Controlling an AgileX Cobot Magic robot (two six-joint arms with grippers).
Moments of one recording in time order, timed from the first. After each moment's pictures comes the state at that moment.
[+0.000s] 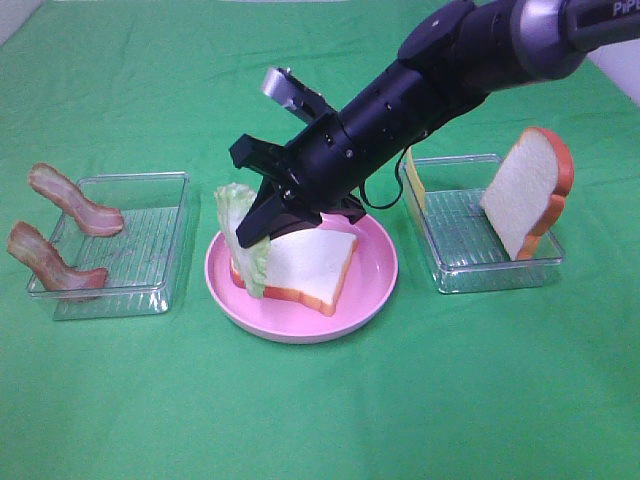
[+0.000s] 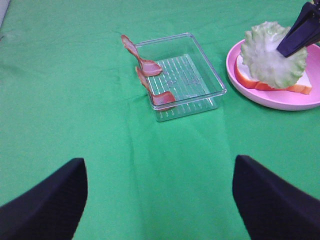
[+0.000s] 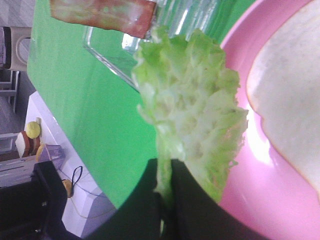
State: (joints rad) left arm -0.09 0.00 -0.50 -0.09 1.06 0.09; right arm 0.50 2.12 -1.44 1.02 0.88 -0.53
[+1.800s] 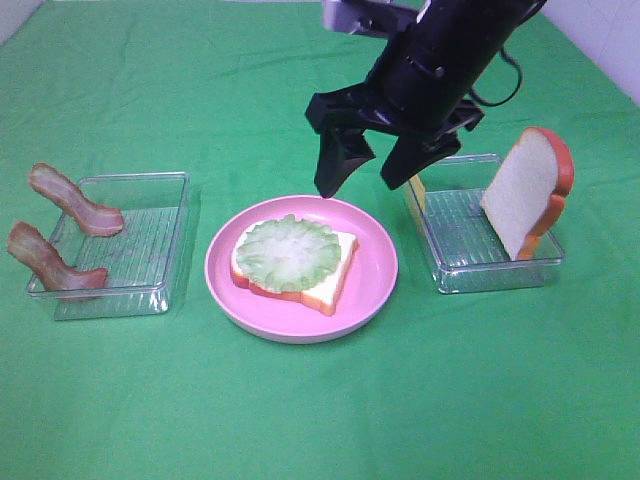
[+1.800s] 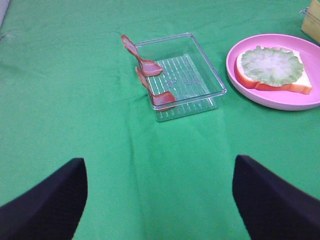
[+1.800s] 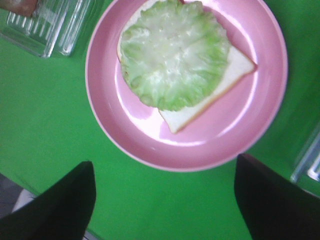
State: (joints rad) left arm -0.09 0.00 -0.50 -0.09 1.06 0.09; right arm 0.50 1.81 -1.44 0.35 0.98 -0.13
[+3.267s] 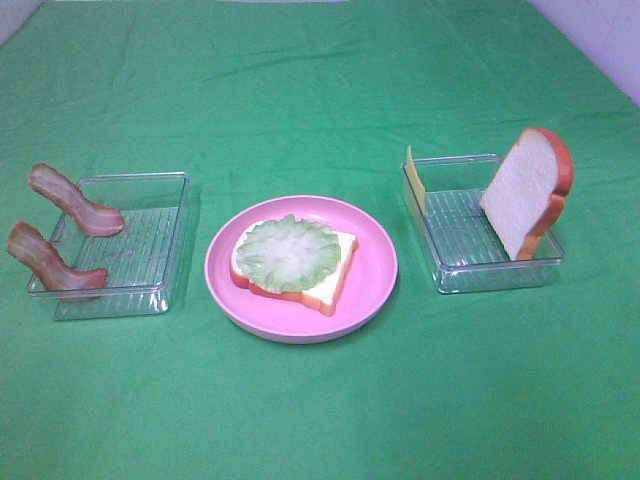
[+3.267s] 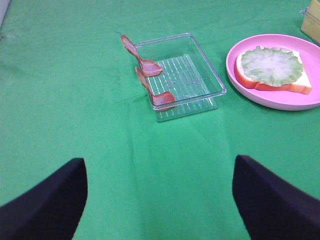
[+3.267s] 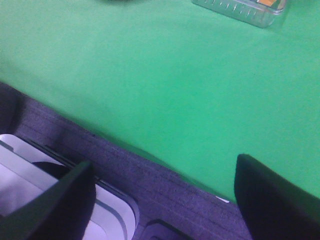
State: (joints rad) left arm -0.09 0.00 -0.50 -0.09 1.06 0.09; right arm 0.50 0.42 -0.61 0.06 1.20 -0.04
